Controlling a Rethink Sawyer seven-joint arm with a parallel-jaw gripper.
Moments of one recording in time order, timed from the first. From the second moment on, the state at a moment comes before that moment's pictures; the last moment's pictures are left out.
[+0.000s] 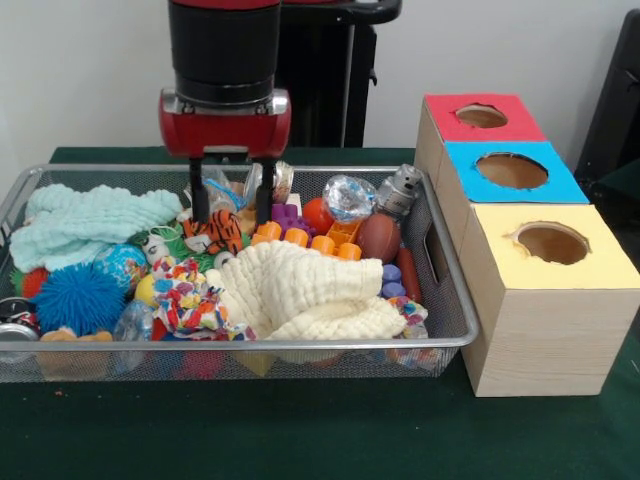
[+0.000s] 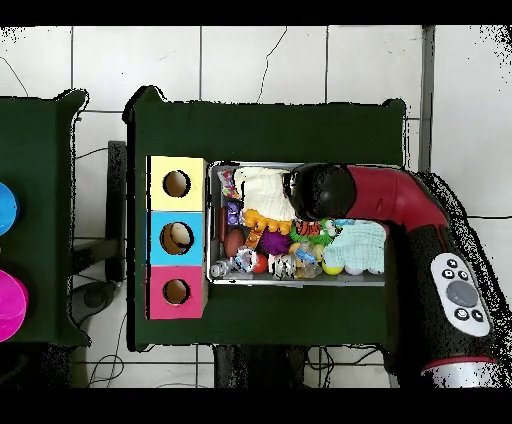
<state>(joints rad) -0.56 -0.66 0.32 1.46 -0.37 0.72 1.56</state>
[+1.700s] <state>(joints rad) -0.73 -0.46 0.46 1.41 -0.61 0.63 1.55</state>
